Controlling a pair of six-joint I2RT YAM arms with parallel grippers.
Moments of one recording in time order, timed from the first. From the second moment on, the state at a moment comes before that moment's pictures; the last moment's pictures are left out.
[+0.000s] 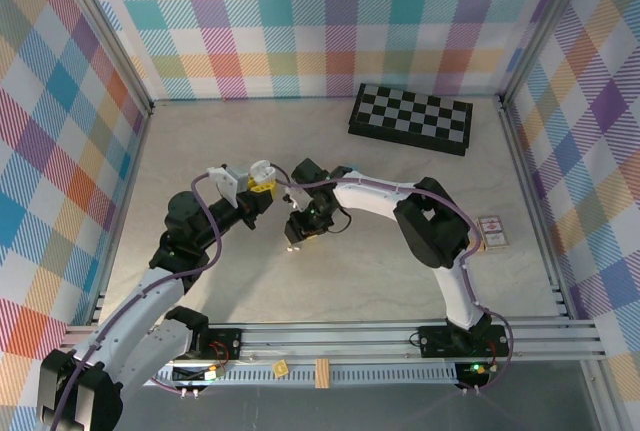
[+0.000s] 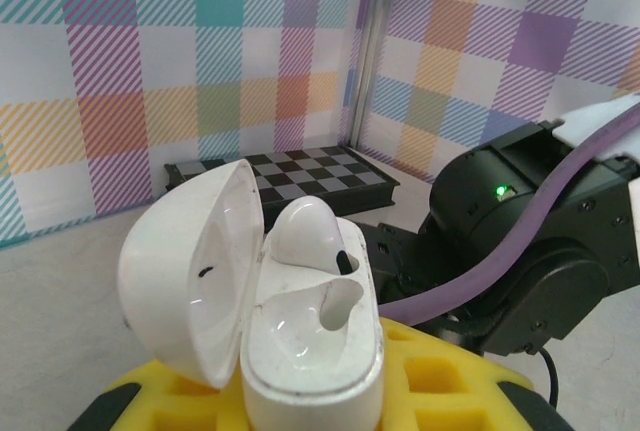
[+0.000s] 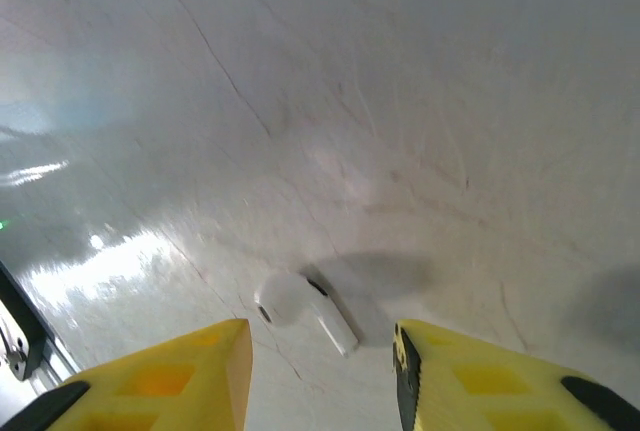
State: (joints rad) left arm -0.35 0.82 0.48 0.33 0.45 -0.11; right arm 0.84 2.11 1.56 -0.71 -0.47 0.28
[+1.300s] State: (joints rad) left arm -0.35 0.73 0.52 0.26 0.42 -0.08; right arm 1.01 2.24 1.77 -0.94 -0.07 0.20
